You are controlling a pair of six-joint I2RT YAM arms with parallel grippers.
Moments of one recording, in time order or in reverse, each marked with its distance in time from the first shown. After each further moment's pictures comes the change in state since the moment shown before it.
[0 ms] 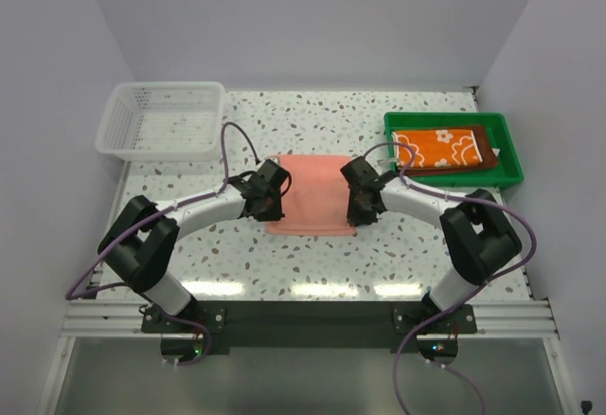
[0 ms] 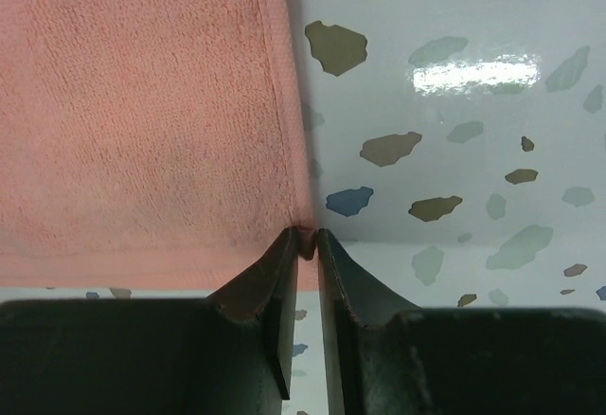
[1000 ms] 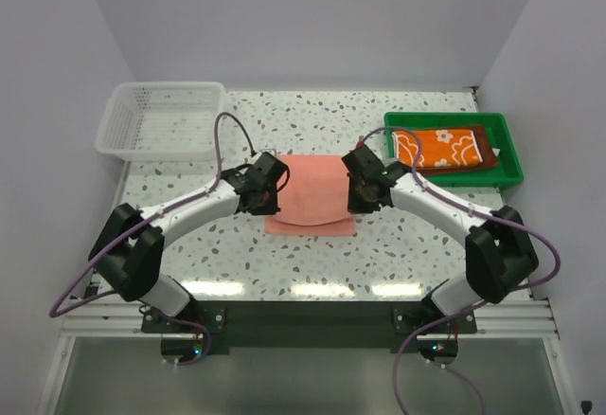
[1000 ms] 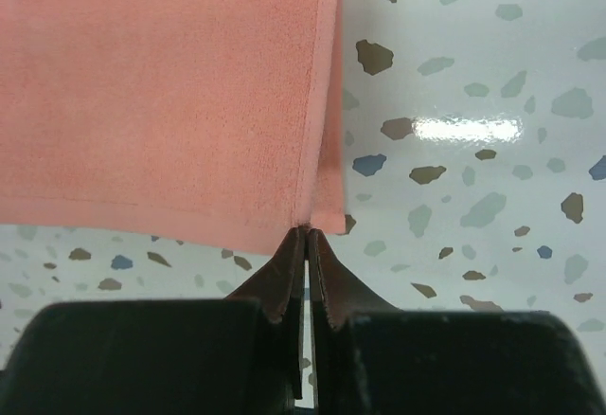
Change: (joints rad) left arm 0.000 -0.043 0.079 -0.141 -0.073 0.026; right arm 0.028 -0.102 0.109 -0.132 0.034 -0.073
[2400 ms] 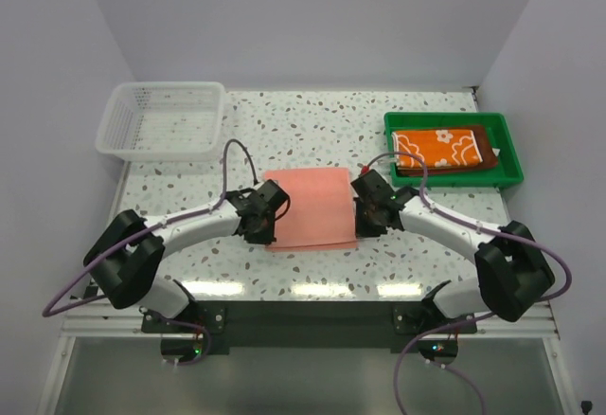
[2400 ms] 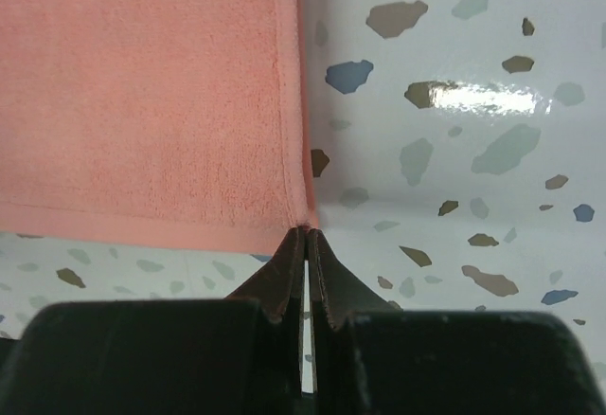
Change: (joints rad) left arm -0.084 -0.078 -0.176 -0.042 0.040 -0.031; right arm 0.011 -0.163 -0.235 0.084 -0.075 -0.010
